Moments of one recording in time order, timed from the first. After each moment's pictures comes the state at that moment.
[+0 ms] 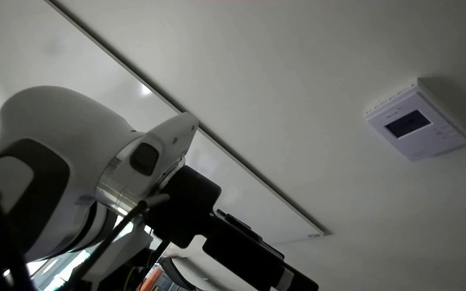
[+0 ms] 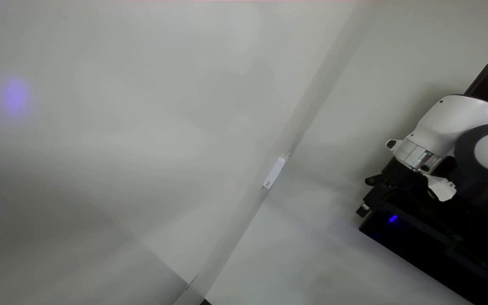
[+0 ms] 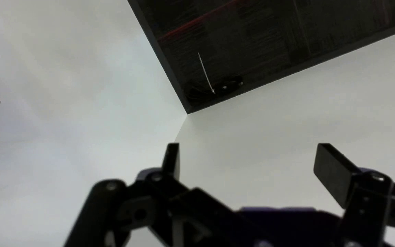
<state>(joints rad) -0.22 -0.23 -0.17 -2.58 -0.31 2.48 0.07</state>
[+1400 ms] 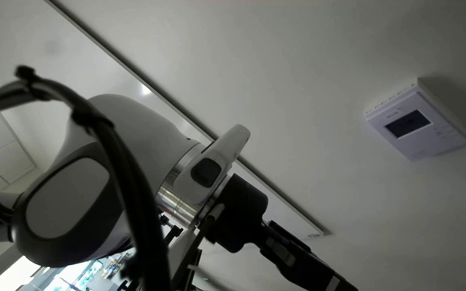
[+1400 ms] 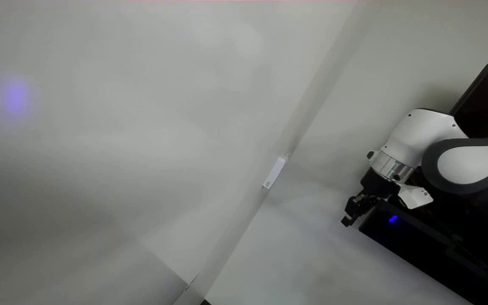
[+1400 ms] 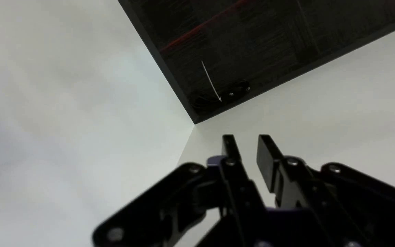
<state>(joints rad) -0.23 -0.05 -0.16 -2.51 -0.32 2.55 0.19</state>
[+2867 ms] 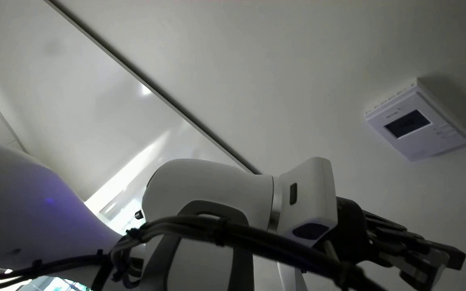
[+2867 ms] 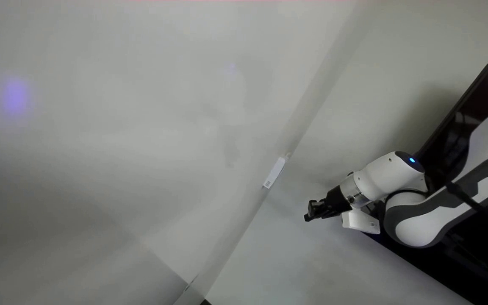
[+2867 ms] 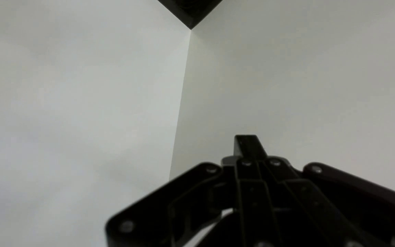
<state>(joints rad) 0.08 0.42 -0.59 -2.41 -0.65 3.29 0.83</state>
